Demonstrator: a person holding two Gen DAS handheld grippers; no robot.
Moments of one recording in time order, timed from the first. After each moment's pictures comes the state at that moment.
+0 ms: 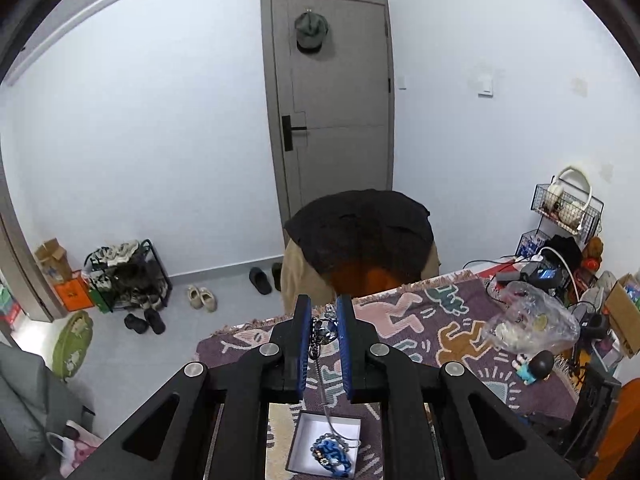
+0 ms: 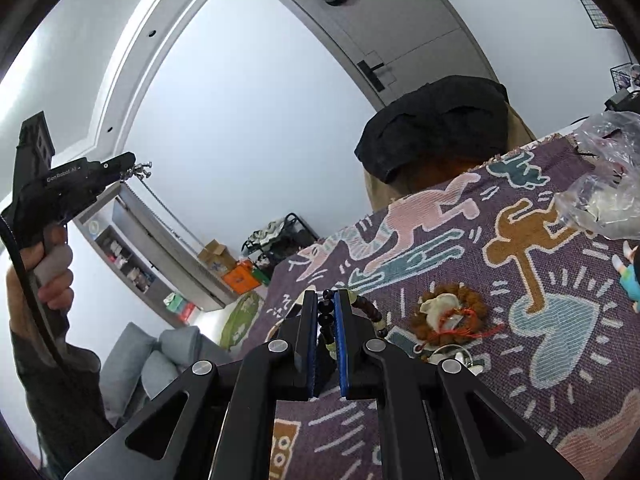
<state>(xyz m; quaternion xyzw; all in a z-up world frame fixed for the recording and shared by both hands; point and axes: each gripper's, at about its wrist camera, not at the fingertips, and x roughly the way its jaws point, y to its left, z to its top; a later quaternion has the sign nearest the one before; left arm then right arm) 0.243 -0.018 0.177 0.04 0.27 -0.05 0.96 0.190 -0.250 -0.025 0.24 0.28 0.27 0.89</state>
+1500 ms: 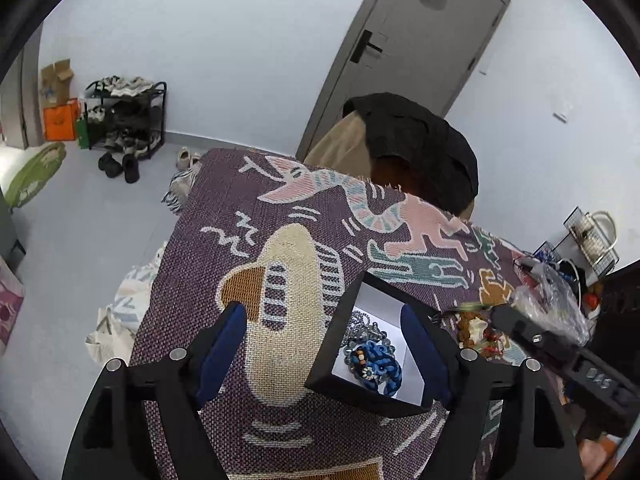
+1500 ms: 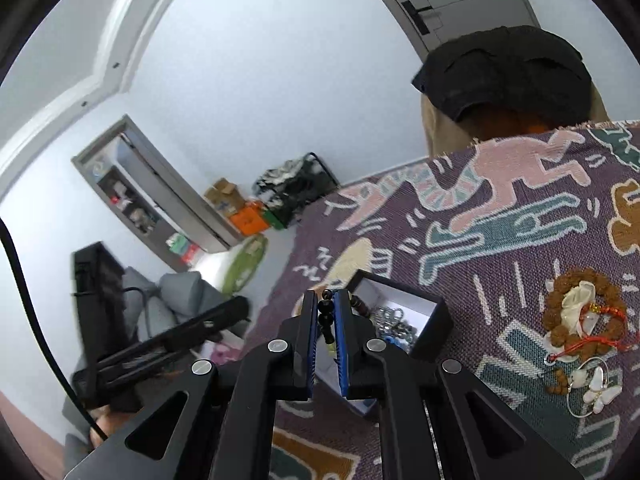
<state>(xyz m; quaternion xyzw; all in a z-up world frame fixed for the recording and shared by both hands) 0.233 0.118 -0.057 -0.19 0.38 -0.04 0.90 0.259 -0.092 -0.060 0.18 0.37 0.31 0.86</state>
